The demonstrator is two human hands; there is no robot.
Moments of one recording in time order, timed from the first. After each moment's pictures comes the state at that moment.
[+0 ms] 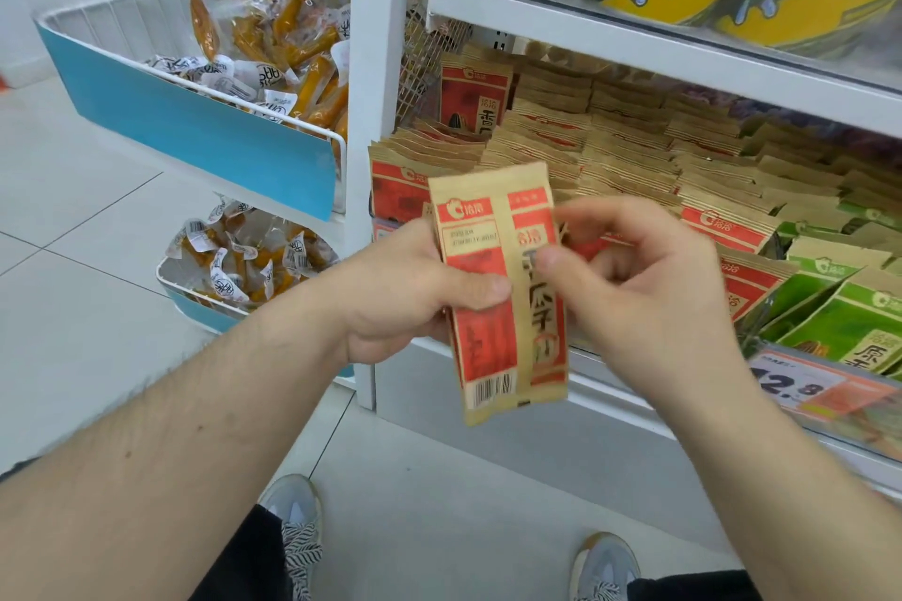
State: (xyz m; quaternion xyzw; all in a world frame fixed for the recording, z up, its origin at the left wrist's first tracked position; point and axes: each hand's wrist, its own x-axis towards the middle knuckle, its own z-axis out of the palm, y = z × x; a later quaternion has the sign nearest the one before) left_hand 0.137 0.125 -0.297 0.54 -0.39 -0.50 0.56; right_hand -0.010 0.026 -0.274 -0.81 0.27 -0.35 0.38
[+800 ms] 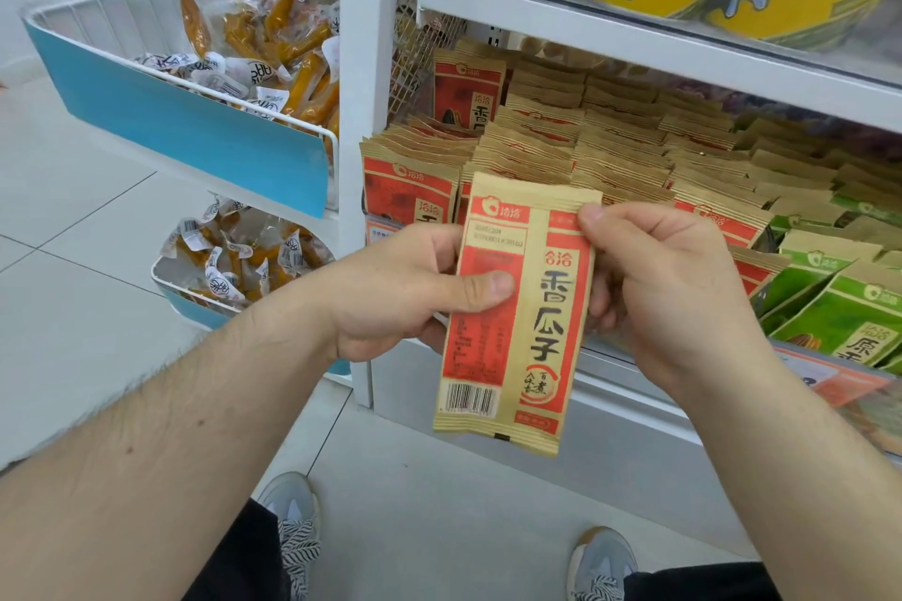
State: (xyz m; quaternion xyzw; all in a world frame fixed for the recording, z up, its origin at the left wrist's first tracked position) left_hand 0.141 0.124 -0.299 0.52 -0.39 -0.54 0.53; right_hand -0.013 0.010 -0.271 -0.67 0.32 -0.30 0.60
